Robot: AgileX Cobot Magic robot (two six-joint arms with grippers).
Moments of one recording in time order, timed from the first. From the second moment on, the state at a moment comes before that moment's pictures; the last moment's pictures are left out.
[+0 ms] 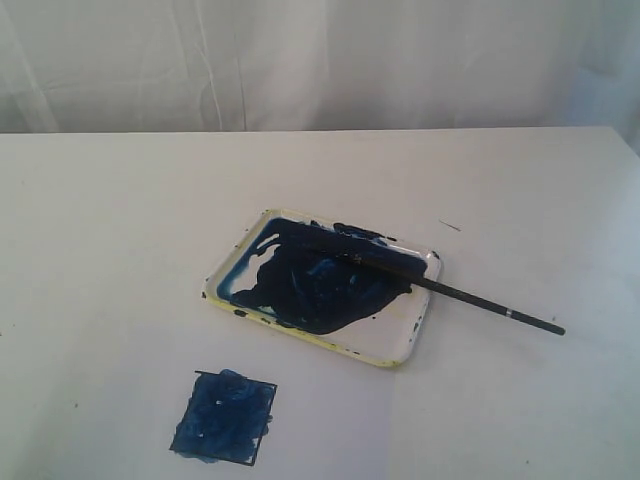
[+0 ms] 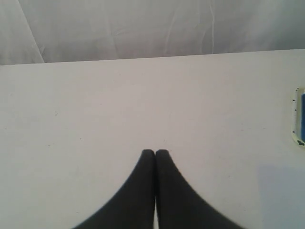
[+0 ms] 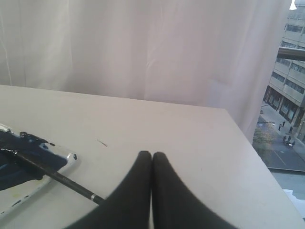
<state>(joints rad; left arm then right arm) 0.00 0.00 0.02 0.02 0.21 0.01 0.03 0.00 -0.01 -0.02 0.13 -0.05</state>
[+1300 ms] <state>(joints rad) 0.00 0.00 0.02 0.02 0.31 0.01 0.03 0.00 -0.01 0.02 0.19 -0.04</state>
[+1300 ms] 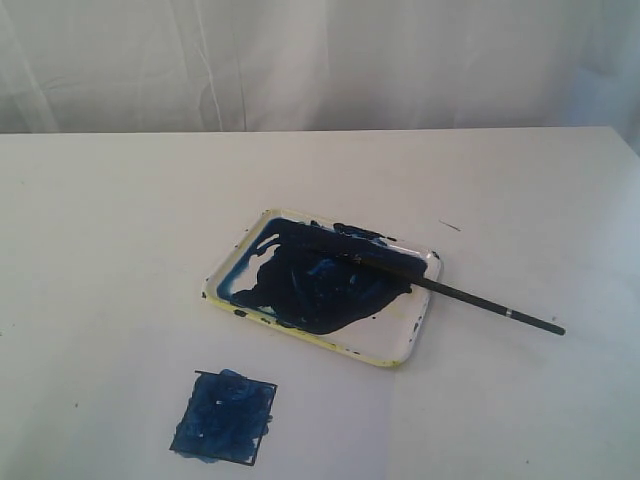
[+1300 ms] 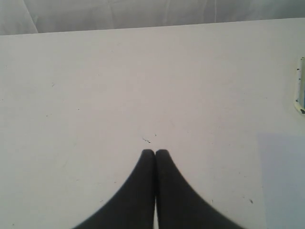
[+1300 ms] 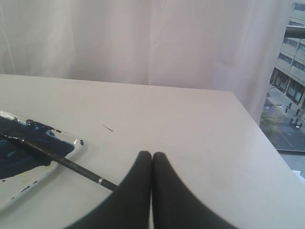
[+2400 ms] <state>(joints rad) 0.00 0.00 0.02 0.02 0.31 0.01 0.03 0.00 -0.01 0.02 0.19 -0.04</state>
